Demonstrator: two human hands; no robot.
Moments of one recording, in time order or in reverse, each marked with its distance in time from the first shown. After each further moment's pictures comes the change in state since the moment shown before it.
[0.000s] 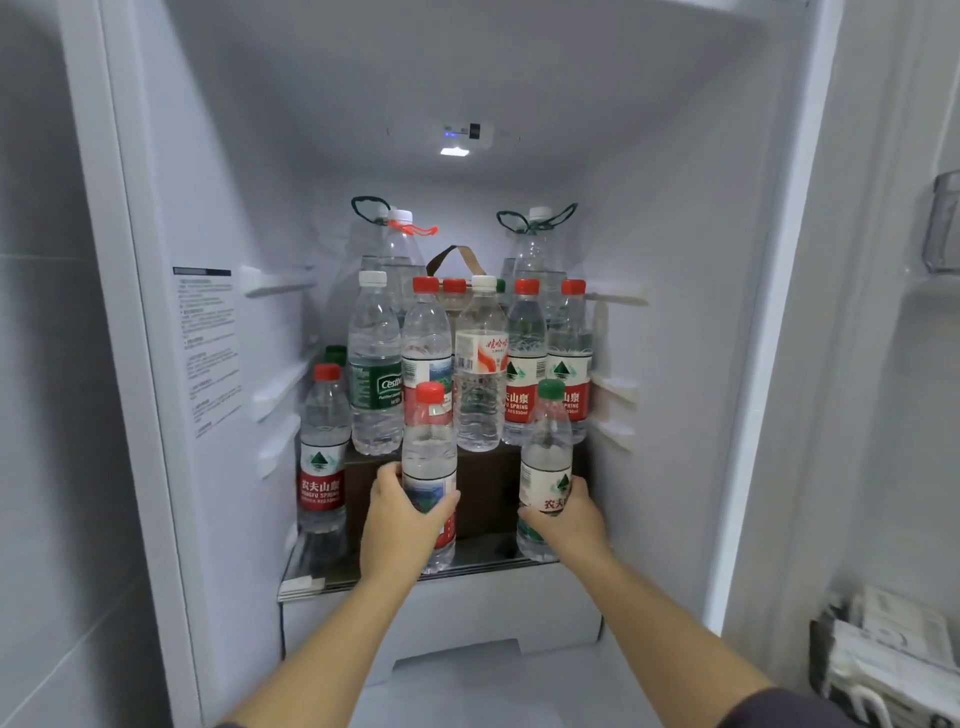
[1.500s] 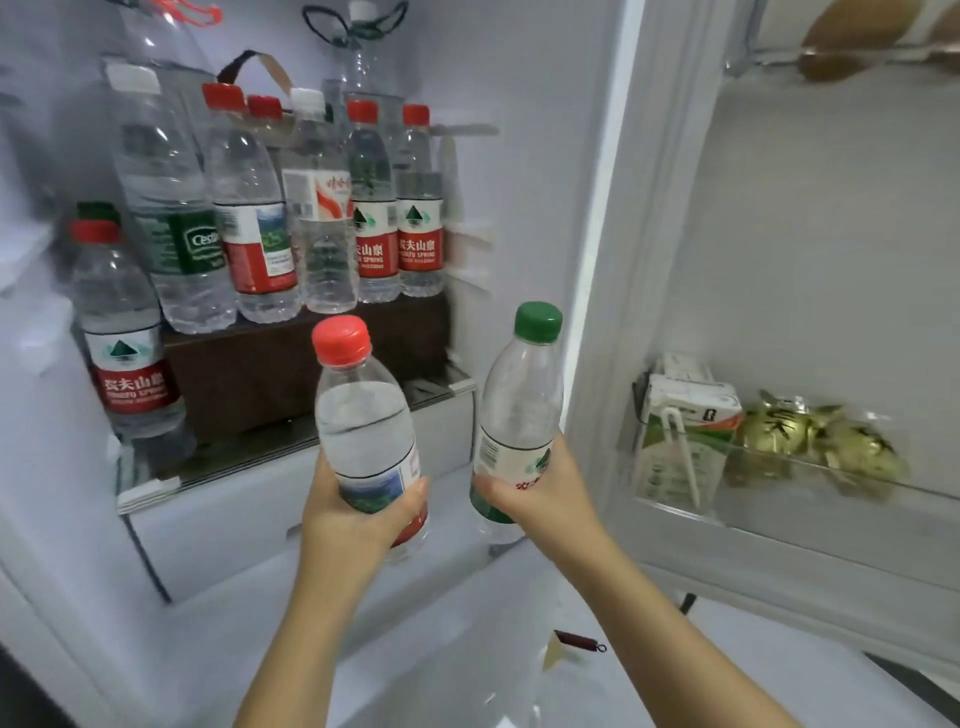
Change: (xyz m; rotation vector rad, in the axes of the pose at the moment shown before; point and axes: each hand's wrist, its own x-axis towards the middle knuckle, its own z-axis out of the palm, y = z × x) left_hand -0.141 -0.012 -0.019 -0.576 -0.425 -0.010; right_hand -0.206 0.006 -0.062 0.238 0.123 0.010
